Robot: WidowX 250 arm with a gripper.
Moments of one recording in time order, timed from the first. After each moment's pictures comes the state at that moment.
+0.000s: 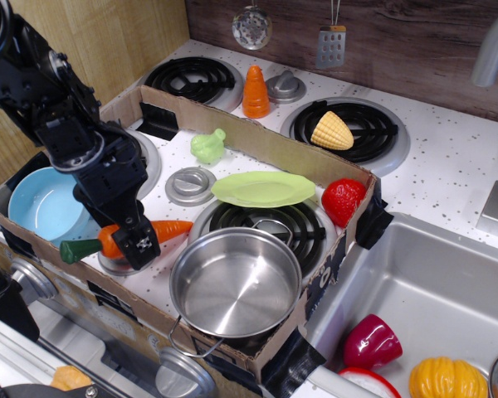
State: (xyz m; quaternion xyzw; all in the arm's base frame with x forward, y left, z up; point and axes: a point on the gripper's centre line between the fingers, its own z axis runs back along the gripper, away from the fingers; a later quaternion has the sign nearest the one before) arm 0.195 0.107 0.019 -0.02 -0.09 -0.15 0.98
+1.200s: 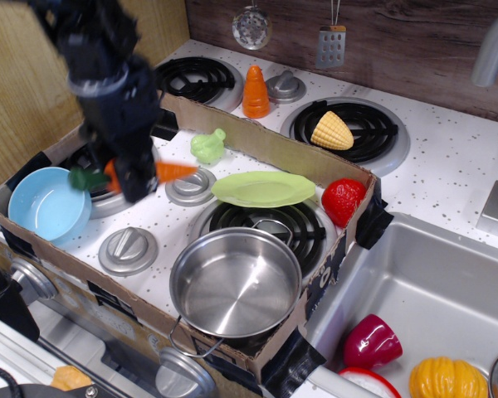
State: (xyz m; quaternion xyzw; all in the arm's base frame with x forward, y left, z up) arm 0.225 0.104 0.077 0.06 -0.05 -0.16 0.98
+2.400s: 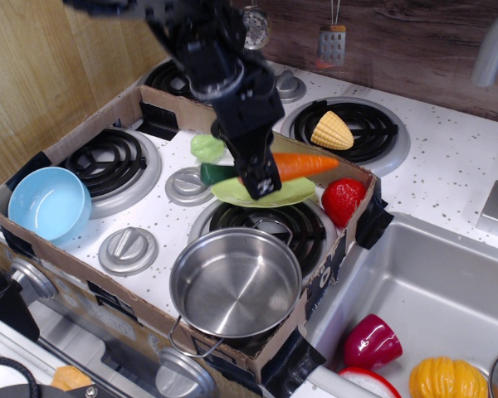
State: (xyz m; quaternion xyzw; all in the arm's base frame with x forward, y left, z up) arm 0.285 0.027 0.057 -0.02 -0.17 -0.36 0.92
